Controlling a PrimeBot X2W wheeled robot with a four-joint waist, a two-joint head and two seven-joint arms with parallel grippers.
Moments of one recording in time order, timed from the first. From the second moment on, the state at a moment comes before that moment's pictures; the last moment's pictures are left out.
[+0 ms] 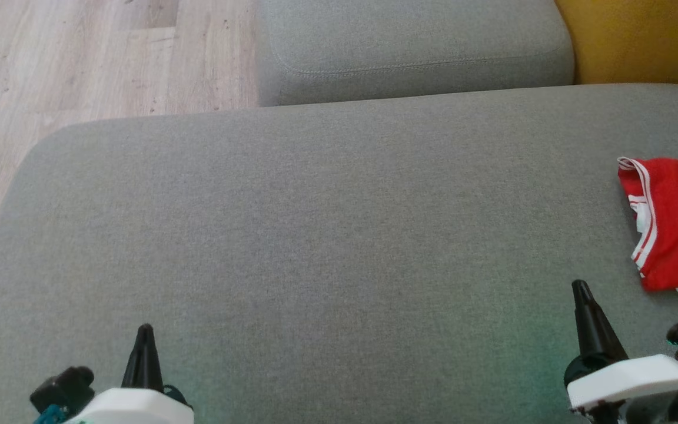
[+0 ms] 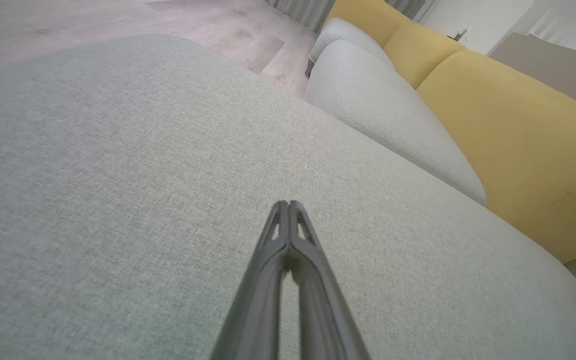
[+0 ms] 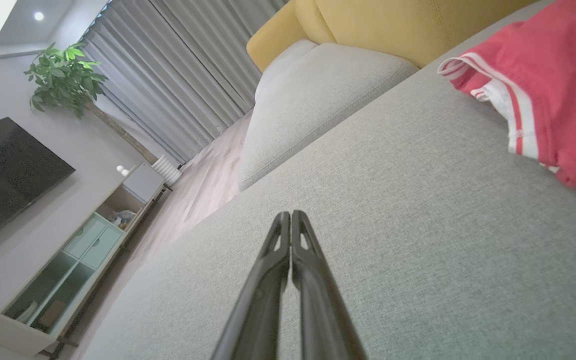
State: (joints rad) left arm 0.07 0.21 -0.26 0.23 -0.81 0.12 -0.11; right arm 0.15 -0.05 -0.01 0.05 0.66 0.13 0.05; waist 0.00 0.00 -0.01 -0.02
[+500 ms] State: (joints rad) left arm 0.05 0.18 -0.20 0.24 -0.96 0.08 -0.07; right arm 0.11 -0.05 -0.02 0.09 0.84 0.13 0.05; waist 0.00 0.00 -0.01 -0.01
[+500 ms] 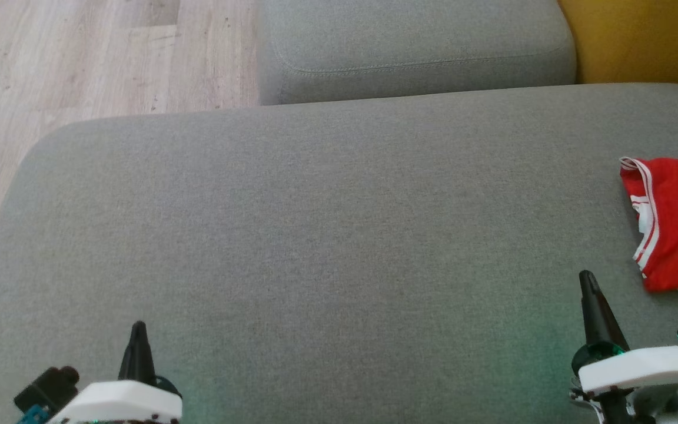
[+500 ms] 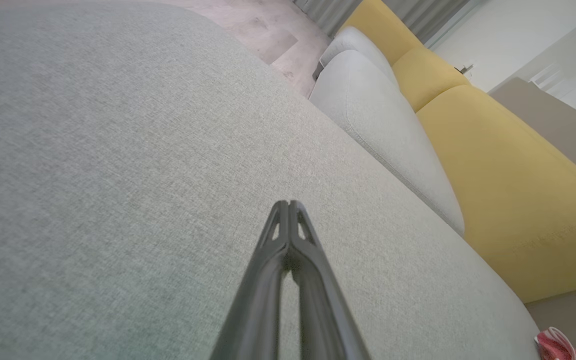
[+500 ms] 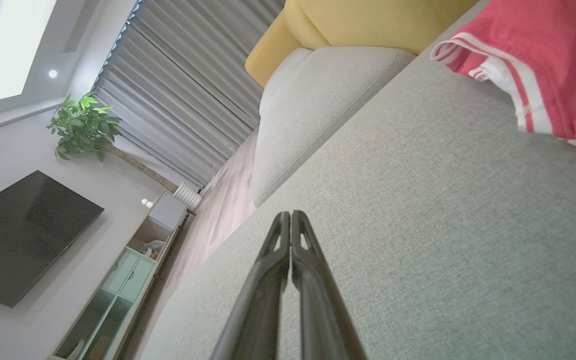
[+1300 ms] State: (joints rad) left arm 0.02 0.14 -0.12 0.25 -1.18 0.01 -0.01; right arm 0.07 -0.05 -0.04 0.15 1.11 0.13 0.05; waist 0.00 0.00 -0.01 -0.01
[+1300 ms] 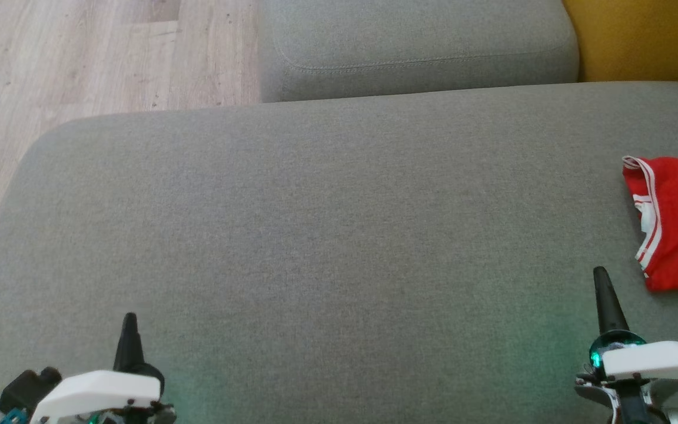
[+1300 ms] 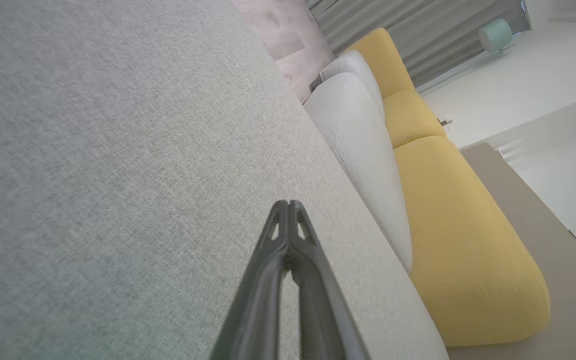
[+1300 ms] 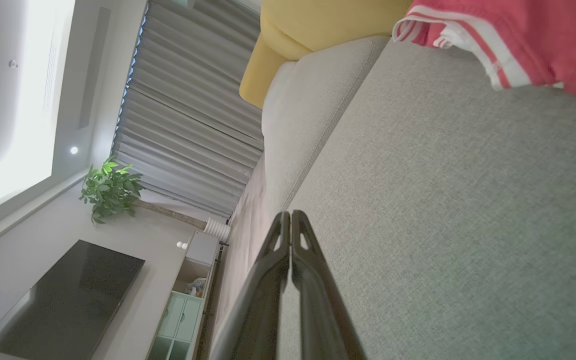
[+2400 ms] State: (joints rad) left arm -0.03 0.08 0.01 0.27 -1.49 -0.09 0.07; right arm -0.01 -0.06 -0.08 0.24 1.49 0.13 0.07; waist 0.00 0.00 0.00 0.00
